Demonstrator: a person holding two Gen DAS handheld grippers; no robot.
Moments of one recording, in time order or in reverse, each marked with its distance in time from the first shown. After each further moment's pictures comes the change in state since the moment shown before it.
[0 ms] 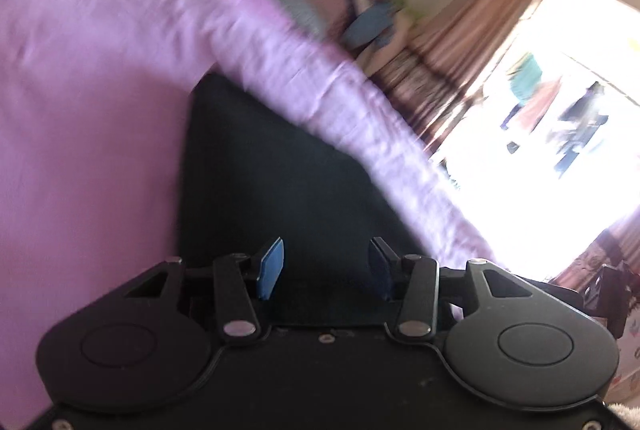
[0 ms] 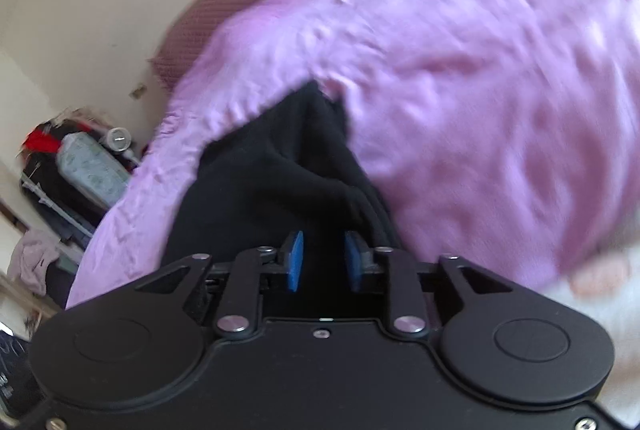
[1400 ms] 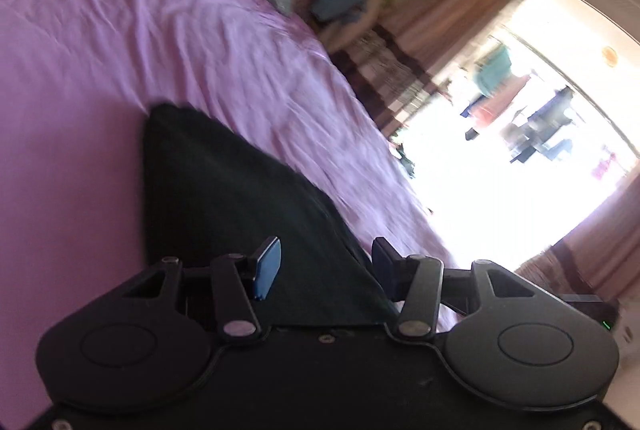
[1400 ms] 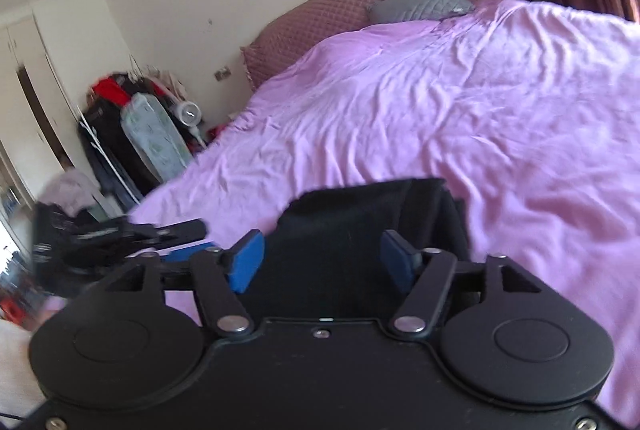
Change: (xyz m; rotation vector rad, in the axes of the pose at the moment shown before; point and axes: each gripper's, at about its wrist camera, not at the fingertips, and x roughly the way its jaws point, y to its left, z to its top) left arm 0.049 0.032 0.078 -0.066 0.151 -0.167; right arm 0.021 0.054 0.031 -0.268 -0.024 0.132
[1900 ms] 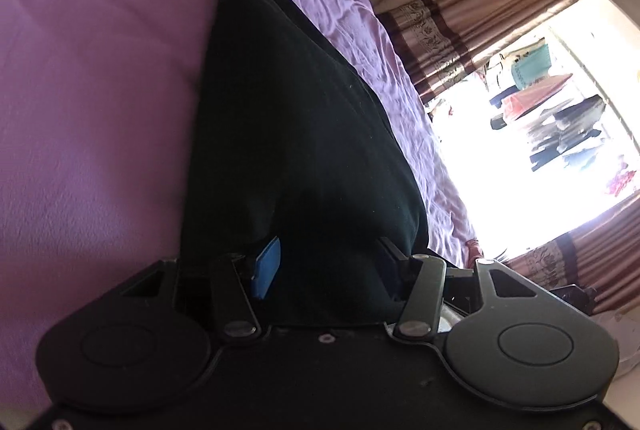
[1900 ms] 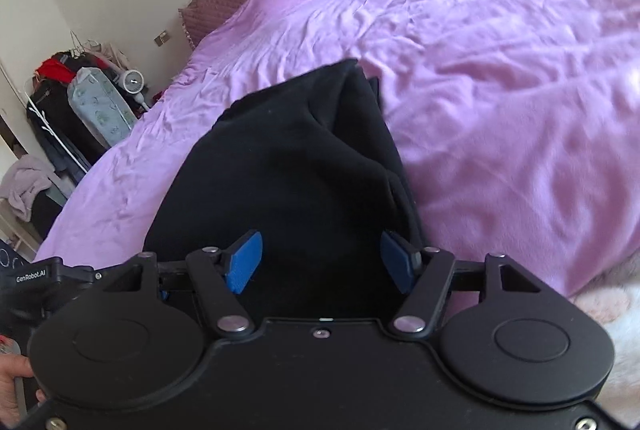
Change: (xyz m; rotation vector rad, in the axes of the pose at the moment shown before) left arm -0.003 0.021 -0.120 -0.188 0.100 0.079; right arm -0.019 -0.043 -0.075 0.138 0.132 -0.113
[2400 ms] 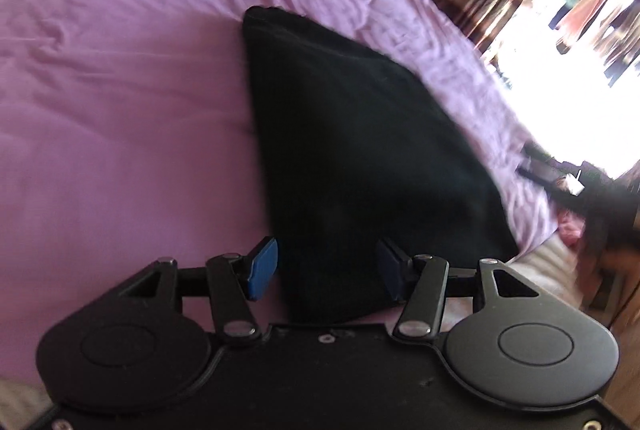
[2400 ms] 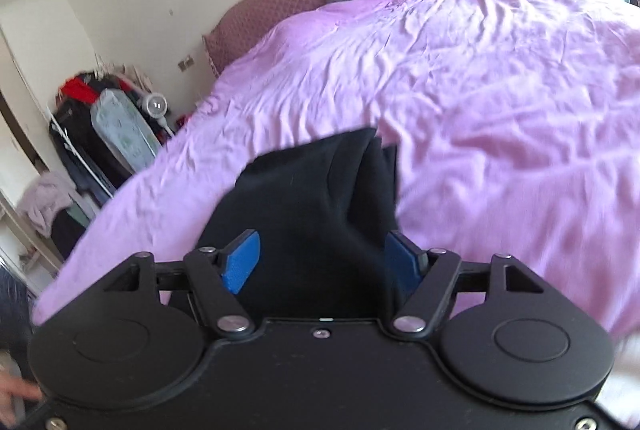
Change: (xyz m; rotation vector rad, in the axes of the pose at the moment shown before) left arm -0.035 -0.047 0.029 0.251 0.082 0.332; right arm -0.024 -0.008 0.073 0.010 -0.076 0.076
